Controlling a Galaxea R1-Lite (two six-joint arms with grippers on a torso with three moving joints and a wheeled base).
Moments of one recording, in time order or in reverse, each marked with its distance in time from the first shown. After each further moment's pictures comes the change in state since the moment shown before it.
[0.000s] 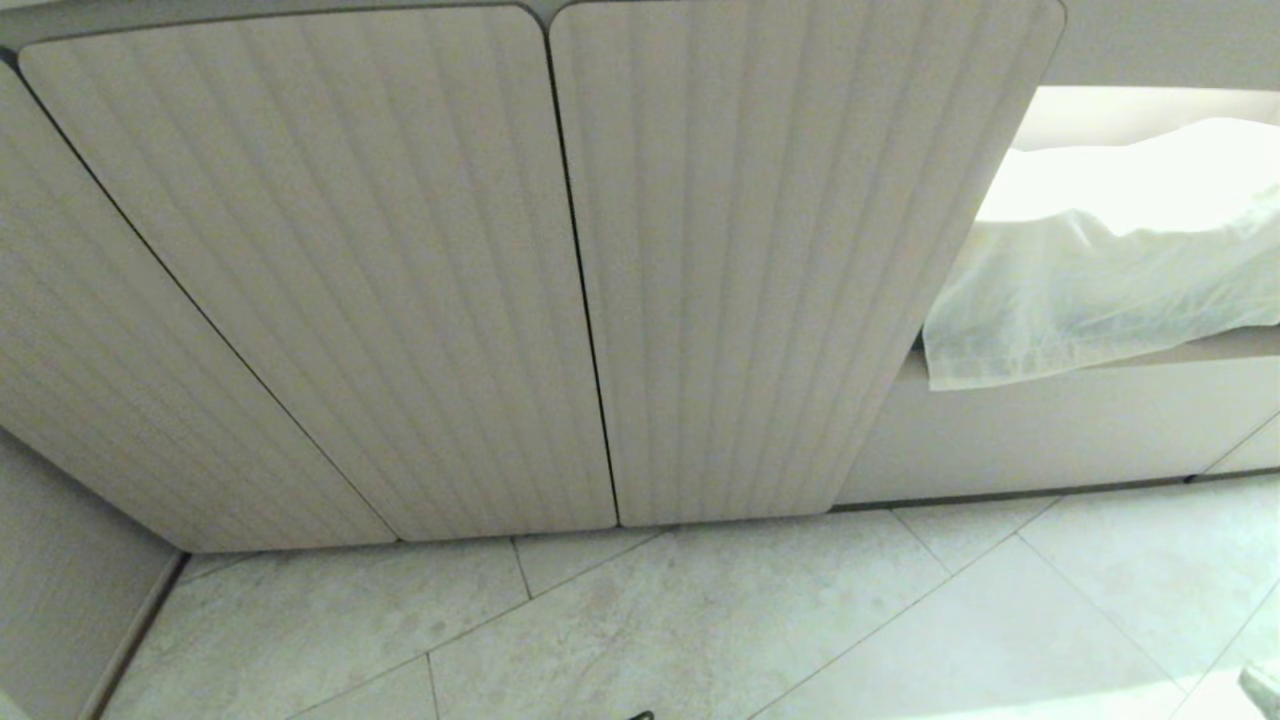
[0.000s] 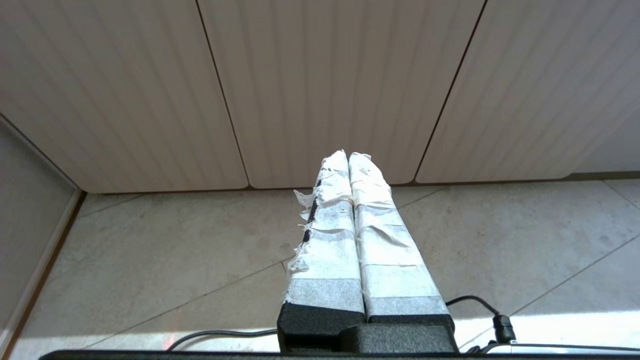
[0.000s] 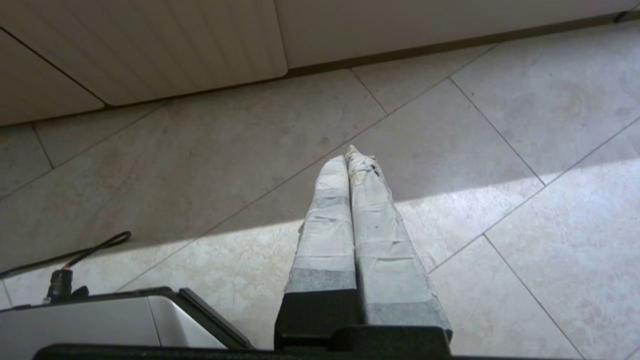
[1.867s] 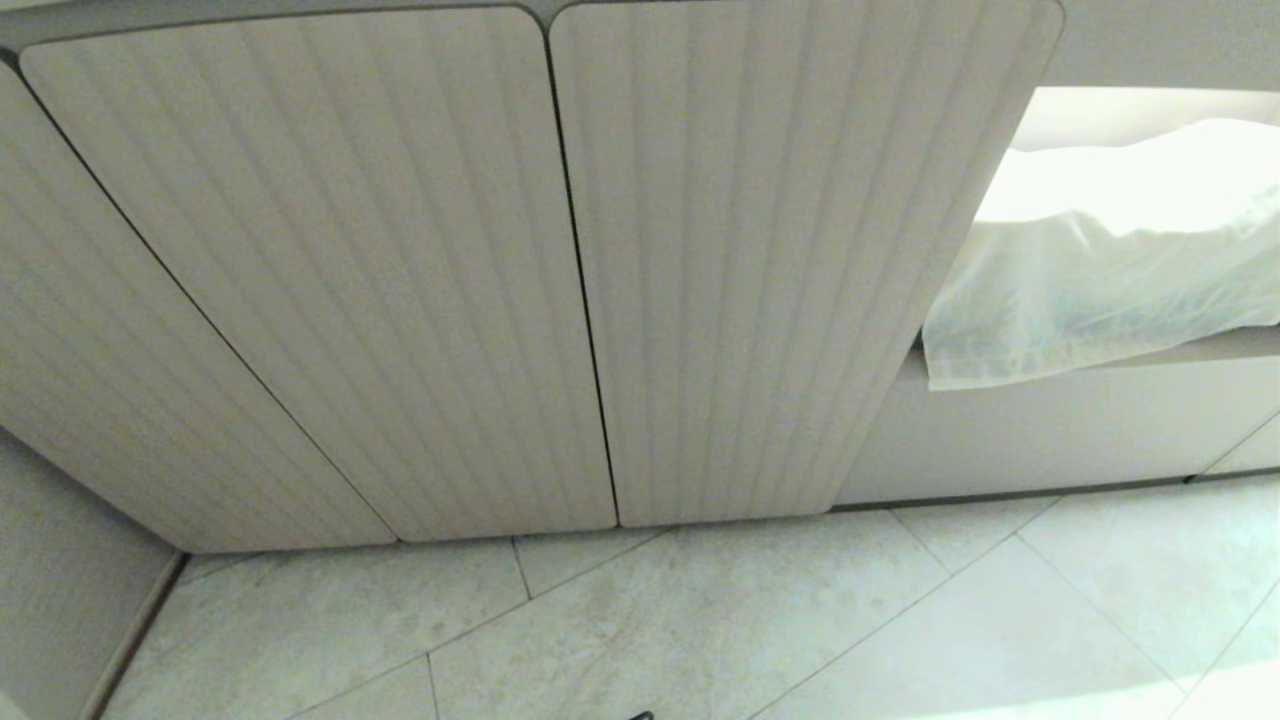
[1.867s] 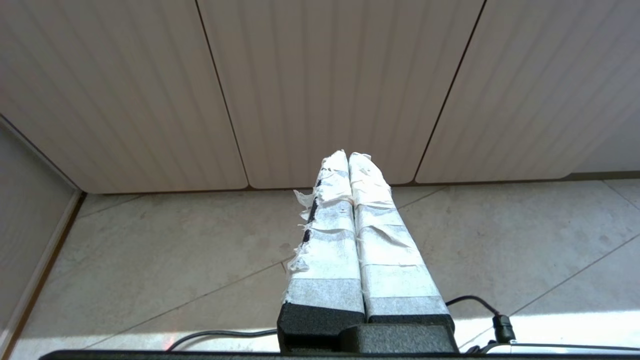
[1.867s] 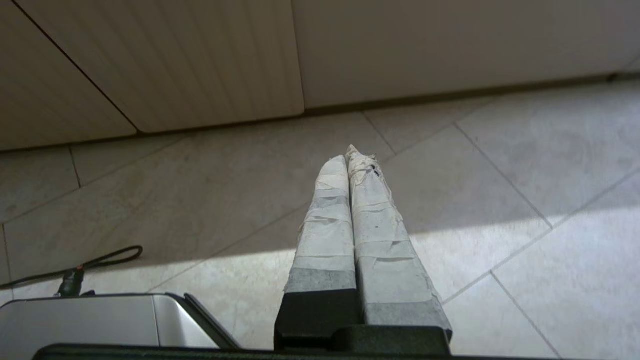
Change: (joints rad) left arm 0.000 0.000 0.000 0.000 0.000 0.000; right arm -0.168 -0.529 0.000 0.355 0.206 -0.093
